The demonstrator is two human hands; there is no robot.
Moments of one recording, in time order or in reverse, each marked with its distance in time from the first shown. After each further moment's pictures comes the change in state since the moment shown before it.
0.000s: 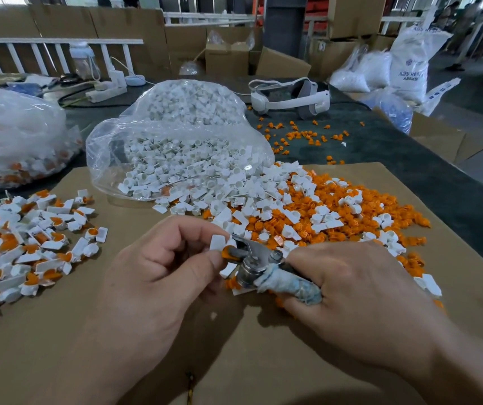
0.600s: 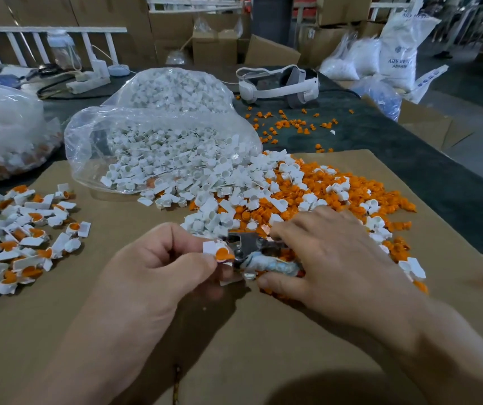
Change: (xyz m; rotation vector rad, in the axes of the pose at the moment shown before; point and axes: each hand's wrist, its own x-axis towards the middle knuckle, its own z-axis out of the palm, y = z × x) left_hand -0.001 -0.001 0.011 -0.011 0.047 -0.305; right_hand 0.012 0.018 0.018 -0.188 -0.052 0.086
